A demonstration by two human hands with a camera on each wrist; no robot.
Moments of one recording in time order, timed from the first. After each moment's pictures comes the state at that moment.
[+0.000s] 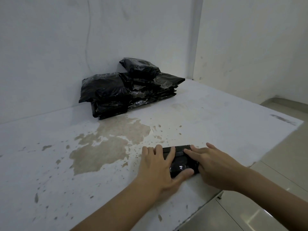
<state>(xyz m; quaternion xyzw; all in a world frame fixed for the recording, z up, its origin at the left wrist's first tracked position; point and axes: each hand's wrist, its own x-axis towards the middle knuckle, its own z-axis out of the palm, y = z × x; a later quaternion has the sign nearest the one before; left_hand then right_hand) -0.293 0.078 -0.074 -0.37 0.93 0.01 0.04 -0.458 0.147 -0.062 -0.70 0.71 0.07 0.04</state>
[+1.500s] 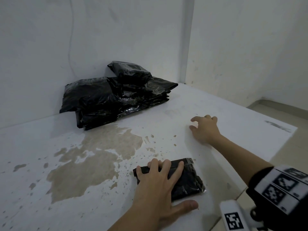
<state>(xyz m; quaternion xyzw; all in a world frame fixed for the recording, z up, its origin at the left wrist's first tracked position) -0.305 0.066 -0.077 -0.28 0.95 0.02 0.12 -0.556 0.017 -0.080 -0.44 0.87 -0.20 0.06</state>
